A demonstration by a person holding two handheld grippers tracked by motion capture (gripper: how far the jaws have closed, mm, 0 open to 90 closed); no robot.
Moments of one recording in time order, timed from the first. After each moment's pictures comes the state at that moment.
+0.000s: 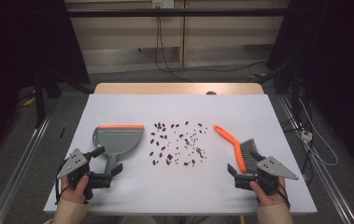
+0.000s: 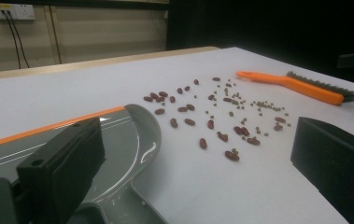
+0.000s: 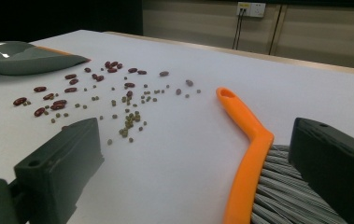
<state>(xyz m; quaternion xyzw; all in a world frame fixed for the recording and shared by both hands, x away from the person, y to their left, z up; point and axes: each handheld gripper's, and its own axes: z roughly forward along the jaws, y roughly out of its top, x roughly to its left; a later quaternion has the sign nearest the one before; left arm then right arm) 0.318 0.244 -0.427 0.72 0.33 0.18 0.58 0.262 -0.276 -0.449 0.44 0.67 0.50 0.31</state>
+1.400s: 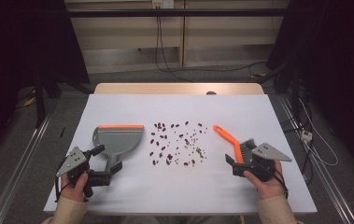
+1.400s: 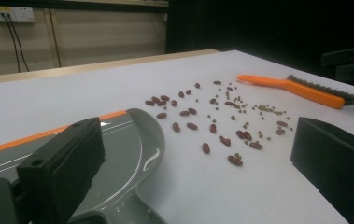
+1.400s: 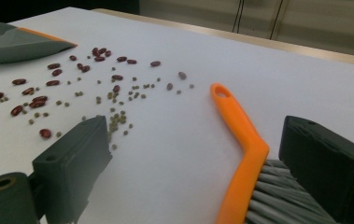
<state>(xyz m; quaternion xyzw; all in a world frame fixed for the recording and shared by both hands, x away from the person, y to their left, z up) 0.323 0.246 -0.427 0.72 0.32 0.18 0.59 0.298 -0.275 -0.434 0.46 0.70 0.47 0.29</state>
